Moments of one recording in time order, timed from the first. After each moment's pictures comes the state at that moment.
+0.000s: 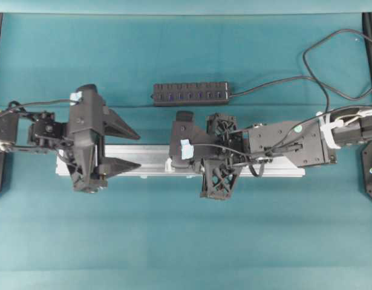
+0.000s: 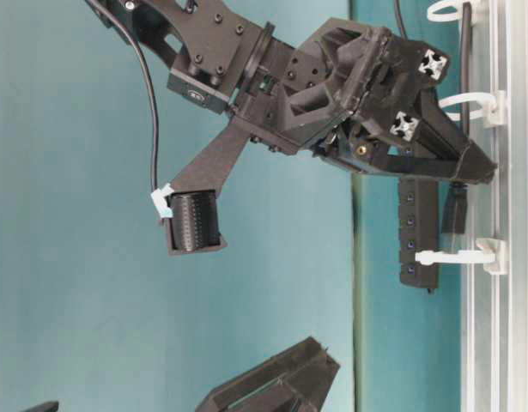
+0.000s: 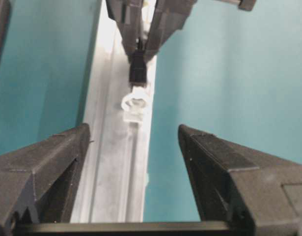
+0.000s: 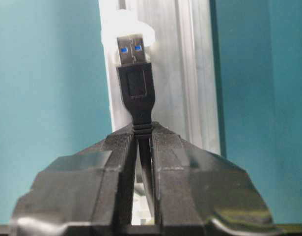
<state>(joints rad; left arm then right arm) 0.03 -0.32 0.90 0.02 0.00 -0.10 0.01 0.19 0.47 -0.13 0.43 0.20</state>
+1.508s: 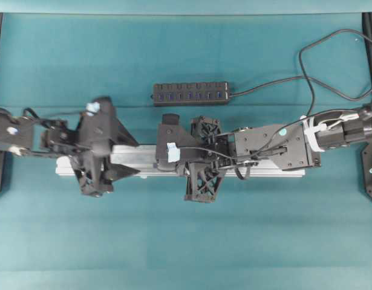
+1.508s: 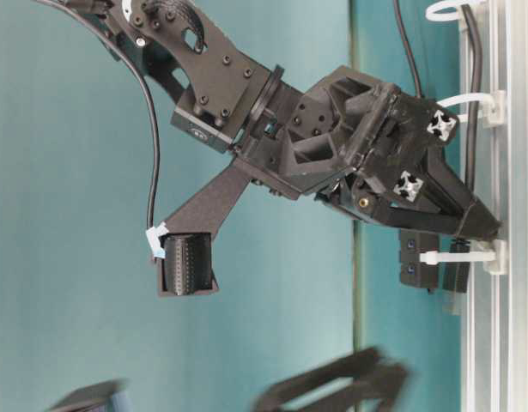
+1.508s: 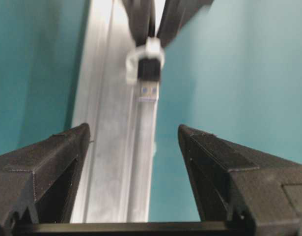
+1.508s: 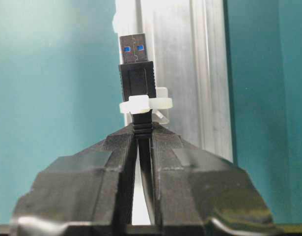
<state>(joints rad) 0.03 -0.17 0.90 0.02 -0.03 -0.09 0.02 0.24 0.40 -0.13 0.36 0.20</state>
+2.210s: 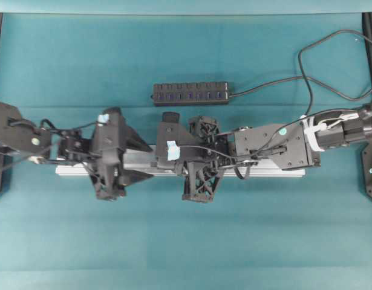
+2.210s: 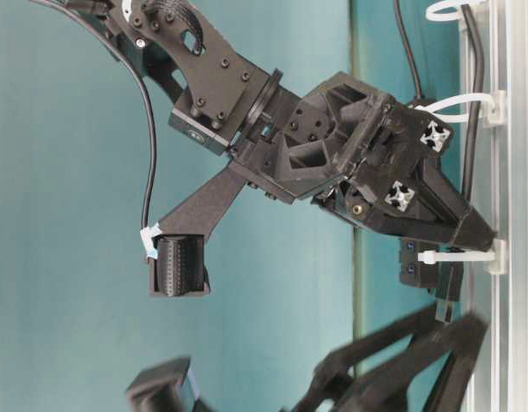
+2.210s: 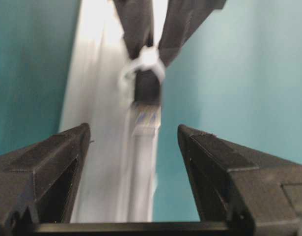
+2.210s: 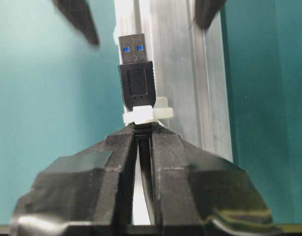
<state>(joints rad) 0.01 0.02 0.90 0.02 -0.32 -0.08 0.01 0.24 0.40 -0.13 0.33 0.22</state>
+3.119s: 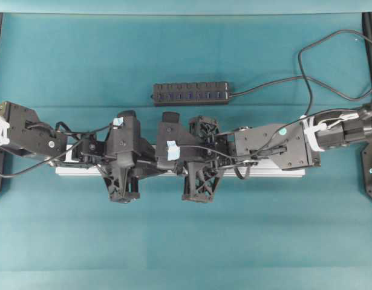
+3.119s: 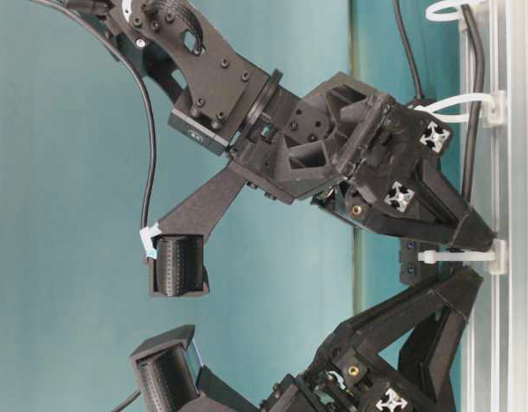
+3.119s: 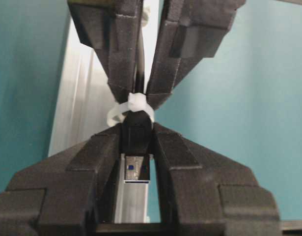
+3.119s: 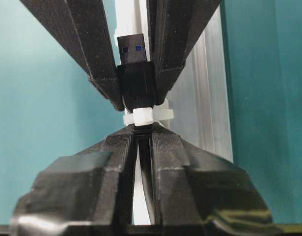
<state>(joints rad) 0.01 0.06 0.85 0.02 -0.34 -0.08 0.02 0.24 0.40 -0.13 0.33 0.22</state>
